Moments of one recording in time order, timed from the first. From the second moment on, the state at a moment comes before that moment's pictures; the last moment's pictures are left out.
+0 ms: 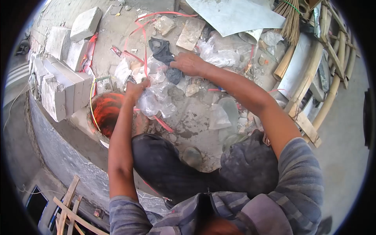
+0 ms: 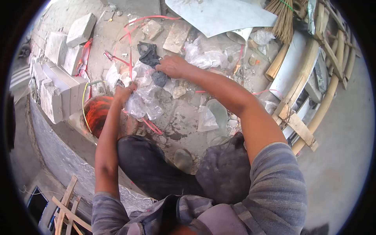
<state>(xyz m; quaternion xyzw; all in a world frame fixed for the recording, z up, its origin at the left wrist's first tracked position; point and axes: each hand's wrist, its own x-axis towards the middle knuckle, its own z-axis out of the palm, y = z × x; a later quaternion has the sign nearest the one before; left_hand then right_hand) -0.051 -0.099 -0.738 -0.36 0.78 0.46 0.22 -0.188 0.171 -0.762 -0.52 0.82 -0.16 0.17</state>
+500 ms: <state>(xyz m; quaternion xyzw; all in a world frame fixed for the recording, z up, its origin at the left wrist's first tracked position) -0.065 -0.063 -0.711 -0.30 0.84 0.37 0.25 -0.188 0.260 -0.717 -0.51 0.83 0.00 0.23</state>
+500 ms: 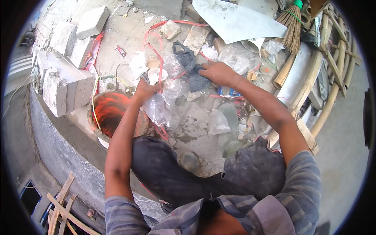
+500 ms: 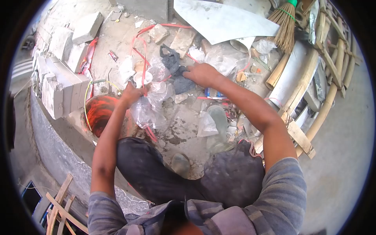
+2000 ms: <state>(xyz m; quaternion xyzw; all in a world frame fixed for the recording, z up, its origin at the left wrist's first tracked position) -0.075 -0.047 -0.644 -0.15 0.89 0.31 0.28 -0.115 0.195 -0.738 -0.24 0.84 -0.44 0.22</state>
